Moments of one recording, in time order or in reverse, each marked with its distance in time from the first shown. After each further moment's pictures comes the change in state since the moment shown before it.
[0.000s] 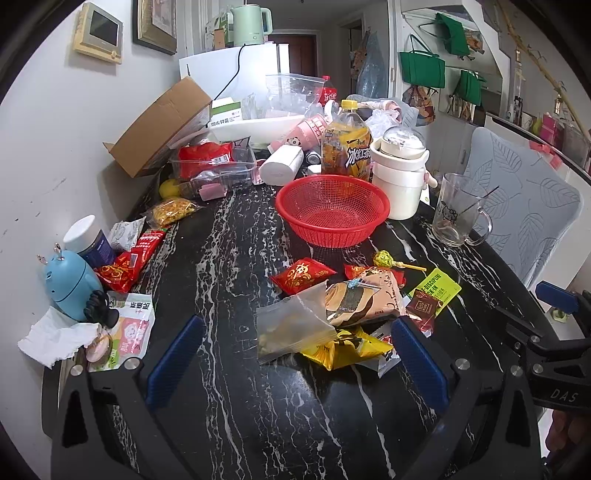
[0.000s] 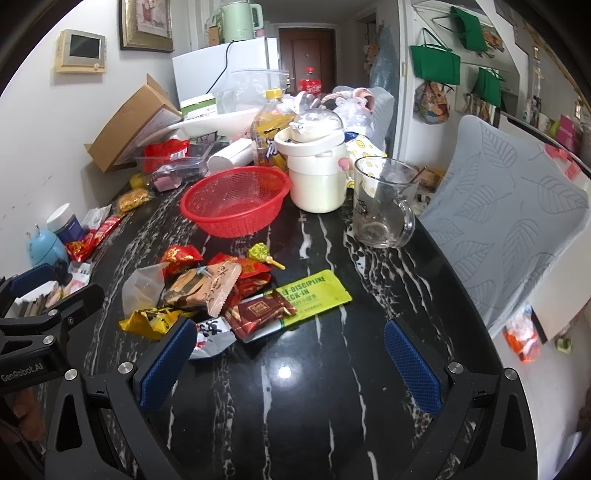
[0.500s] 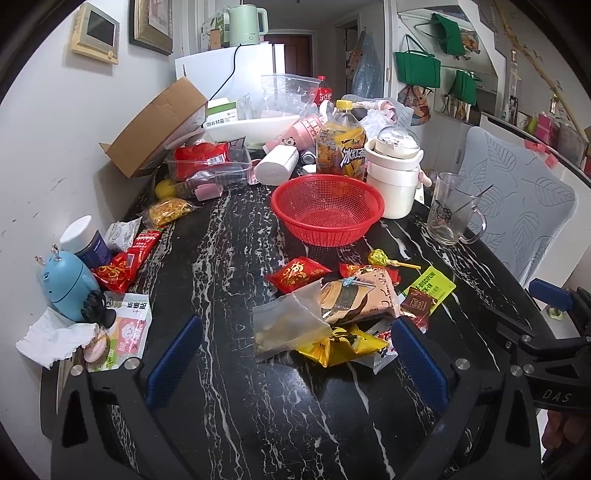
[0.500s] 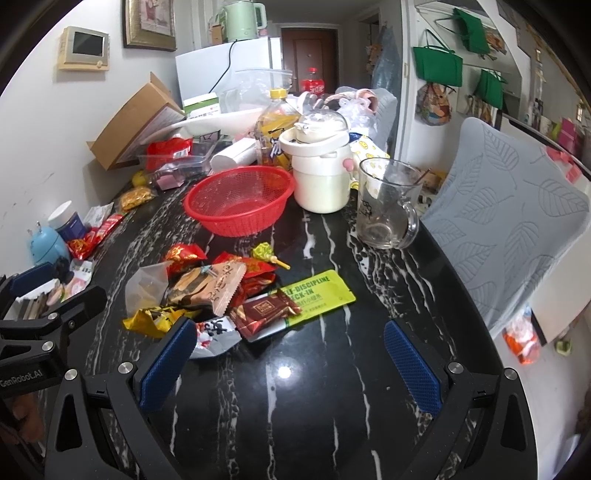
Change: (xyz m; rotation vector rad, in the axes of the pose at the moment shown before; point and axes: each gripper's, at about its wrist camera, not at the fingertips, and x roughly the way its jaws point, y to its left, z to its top) left arm -0.005 0.000 -0.001 0.005 0.002 -0.024; right arm -0.001 0.005 -0.002 -0.009 -0.001 0.001
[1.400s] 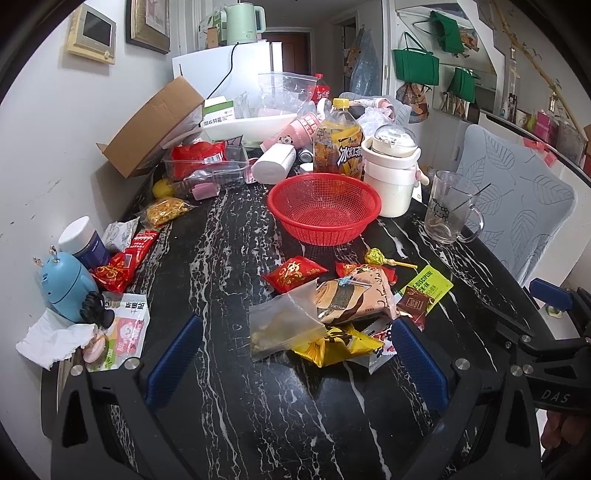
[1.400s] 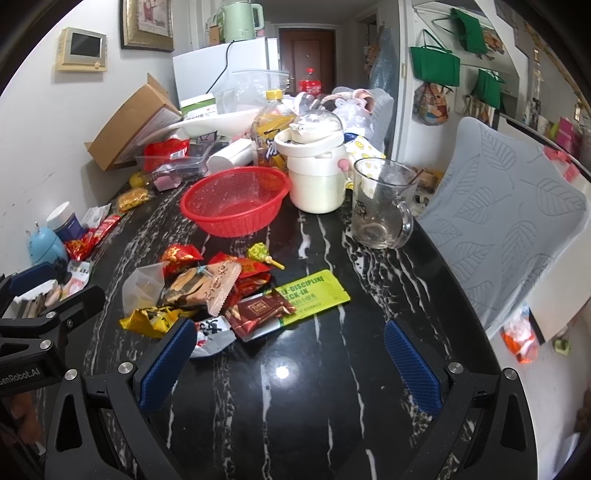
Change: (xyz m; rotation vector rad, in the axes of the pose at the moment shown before) left arm 0.001 -0.002 0.002 0.005 0.011 -0.002; right arm -0.002 -0.005 0.000 0.003 0.000 -0.007
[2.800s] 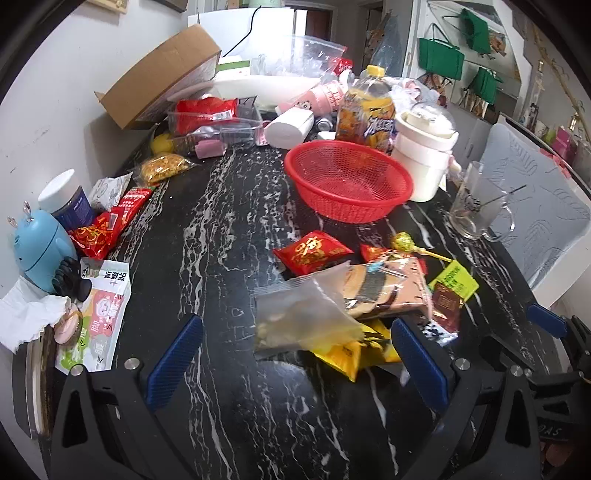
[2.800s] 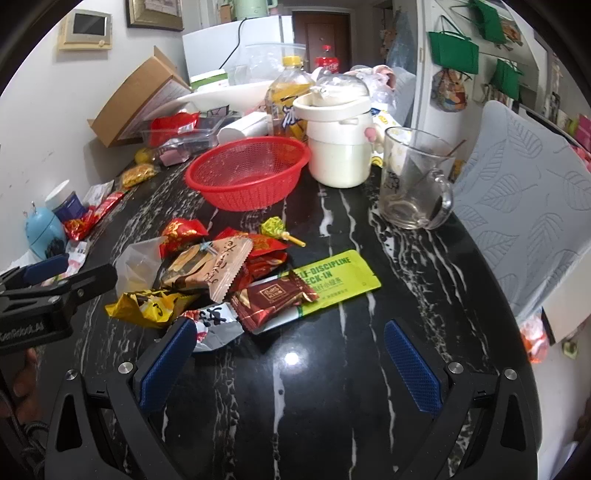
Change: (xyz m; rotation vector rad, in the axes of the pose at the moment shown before) left arm 0.056 0.028 -0.004 -0.106 0.112 -0.020; right arm 0.045 0.011 -0.007 -0.027 0.074 0.051
